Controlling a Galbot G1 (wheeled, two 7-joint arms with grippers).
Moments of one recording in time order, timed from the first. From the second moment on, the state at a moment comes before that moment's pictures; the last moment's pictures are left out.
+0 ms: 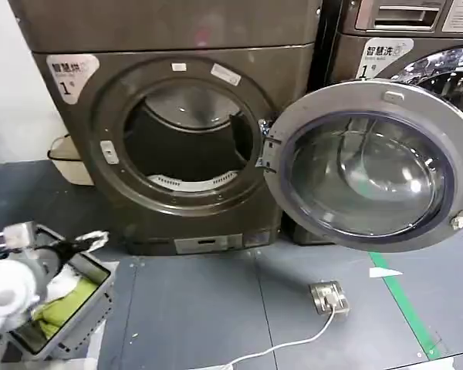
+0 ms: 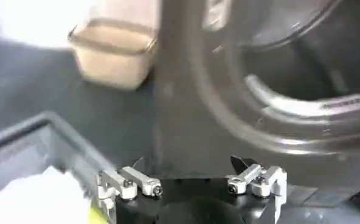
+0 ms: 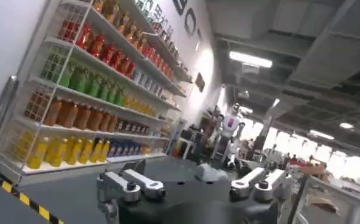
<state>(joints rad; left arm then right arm) 1.16 -0.63 -0.64 -2.05 -1.61 0.74 -0.82 -1.79 1.08 2.18 1.82 0.47 -0.43 -0.11</state>
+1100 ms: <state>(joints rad) 1.05 -0.41 -0.50 -1.68 -2.35 0.74 -1.16 -1.78 1.10 2.13 1.86 0.55 -0.40 -0.06</state>
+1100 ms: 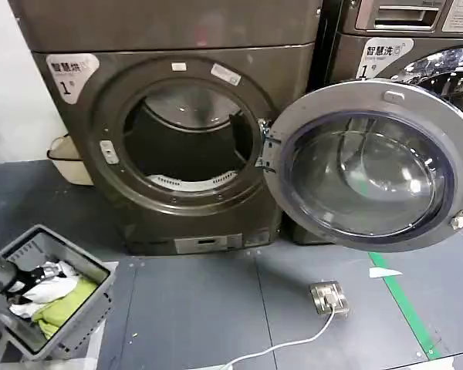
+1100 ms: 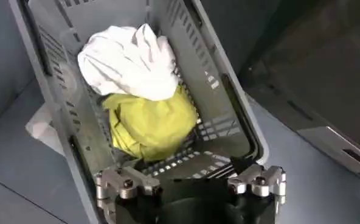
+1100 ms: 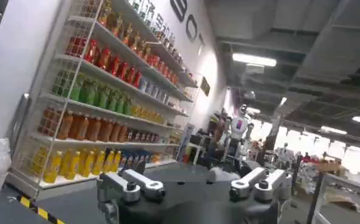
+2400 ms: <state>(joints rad) 1.05 -0.40 -0.50 -1.65 -2.33 0.74 -1.14 -1.77 1.11 2.11 1.85 0.57 -0.33 -0.06</state>
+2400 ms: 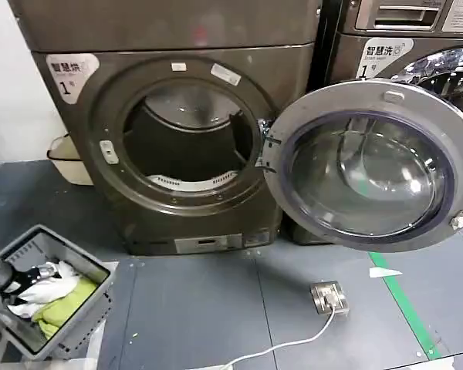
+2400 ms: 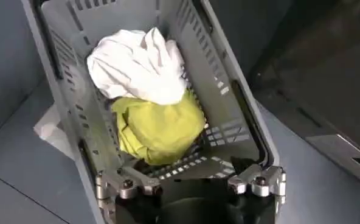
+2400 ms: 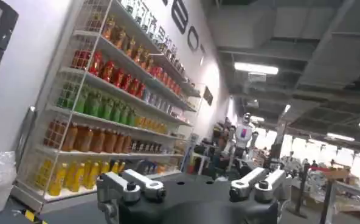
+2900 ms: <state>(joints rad) 1.03 -0.40 -0.49 -1.63 -2.34 0.74 -1.15 -1.77 1.11 2.11 1.85 0.57 -0.33 -0.08</state>
